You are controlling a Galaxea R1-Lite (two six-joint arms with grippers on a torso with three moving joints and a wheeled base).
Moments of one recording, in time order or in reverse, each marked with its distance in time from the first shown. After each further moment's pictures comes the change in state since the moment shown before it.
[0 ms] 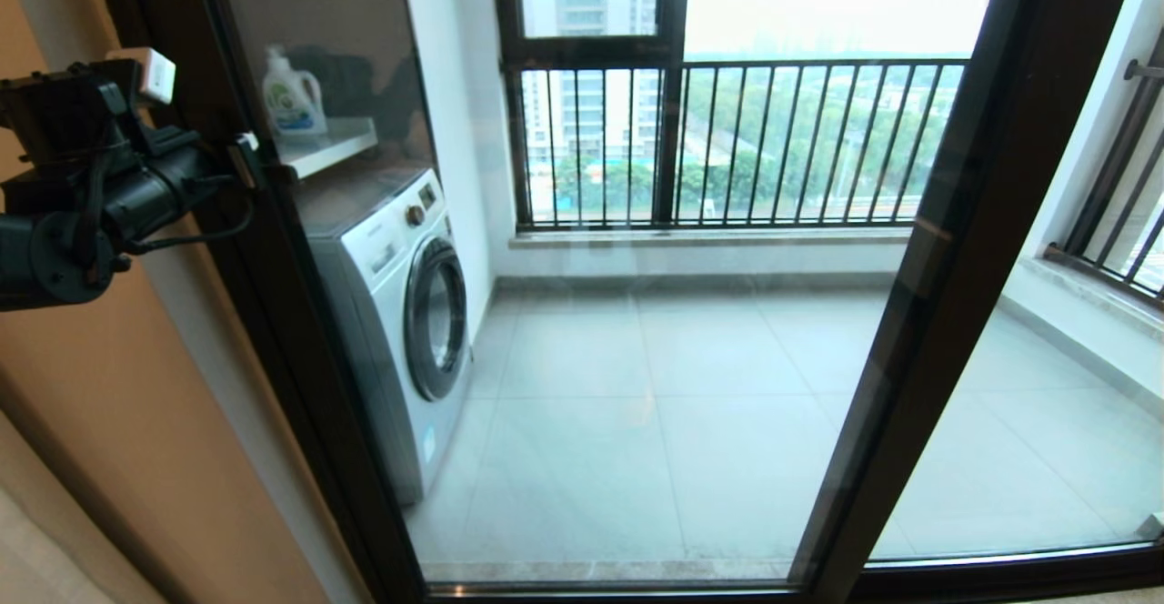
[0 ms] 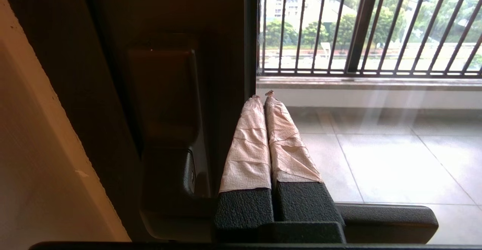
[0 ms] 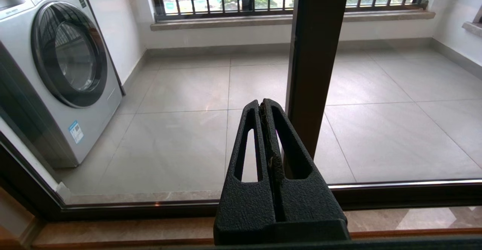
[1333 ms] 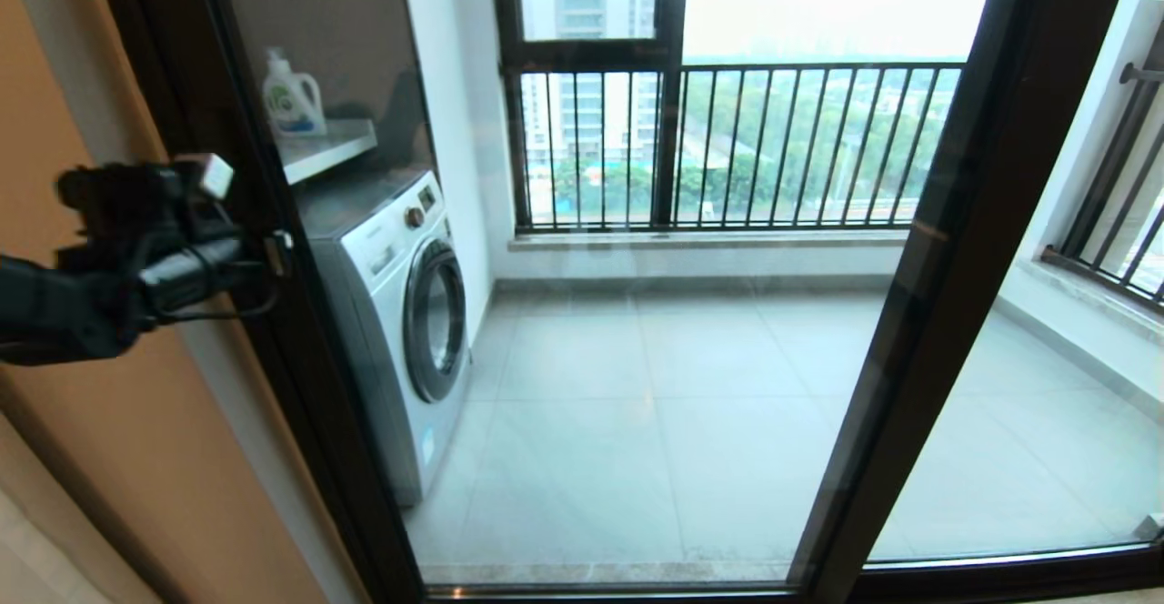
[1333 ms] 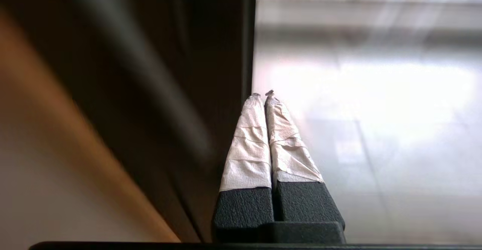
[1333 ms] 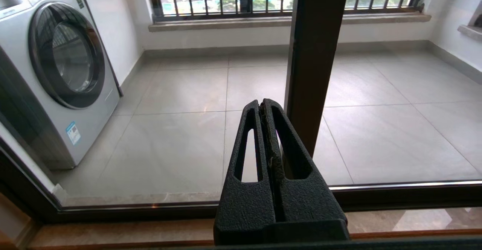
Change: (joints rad) left arm 0.016 0.019 0.178 0.069 -0.005 0.015; right arm 0.000 0.000 0.000 -0.002 -0.001 0.000
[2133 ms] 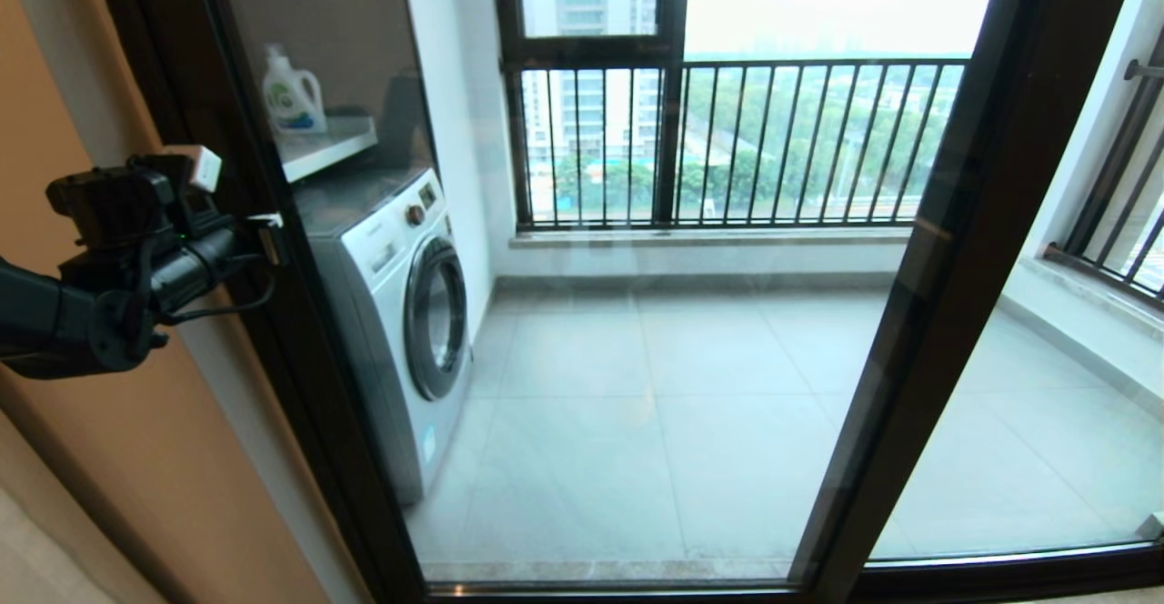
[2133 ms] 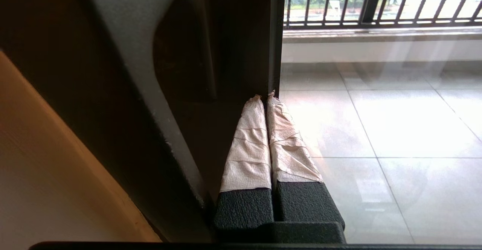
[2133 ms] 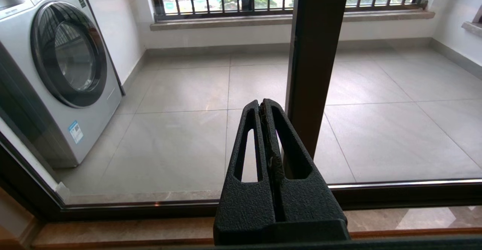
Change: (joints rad) left arm 0.020 0.060 0.018 -0.233 0.004 0.033; right arm 0.000 0.000 0.000 0.002 0.000 0.000
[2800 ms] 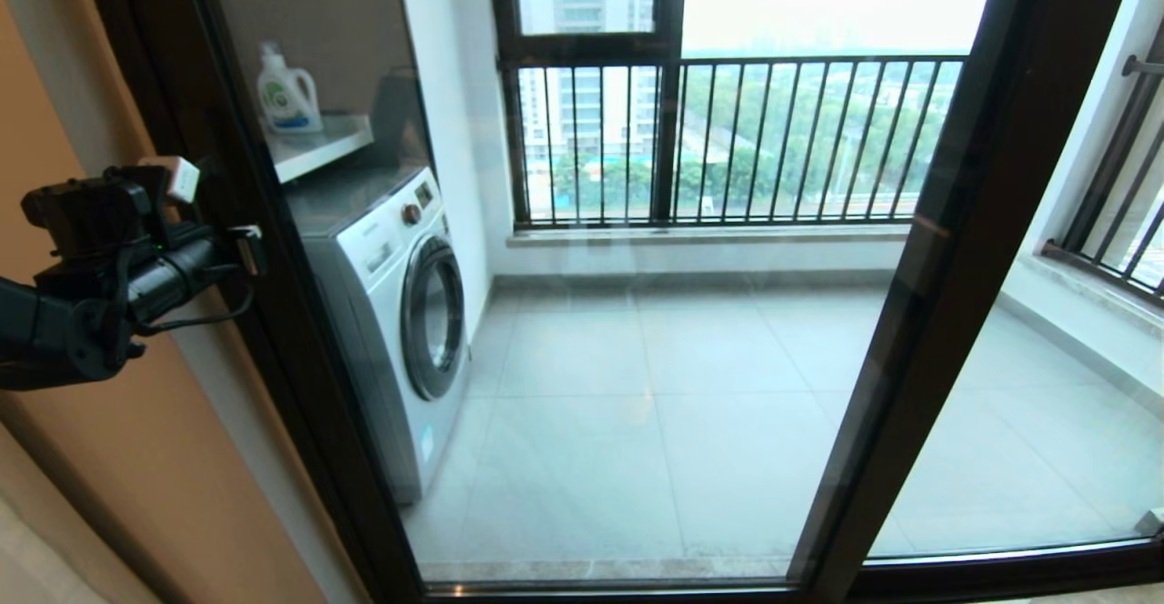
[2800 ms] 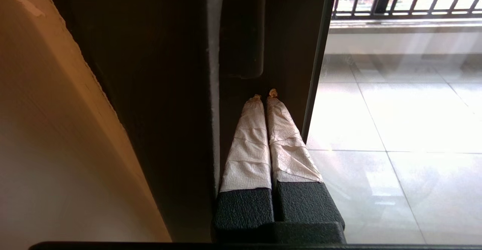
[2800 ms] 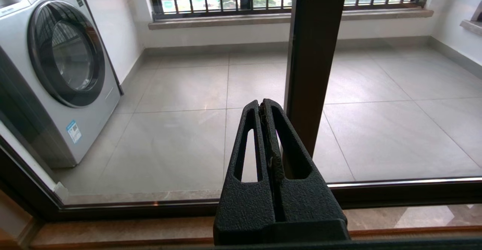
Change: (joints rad) left arm 0.080 -0.016 0.032 0.003 -0.013 -0.001; right arm 0.000 0.000 0.000 0.000 0.000 0.000
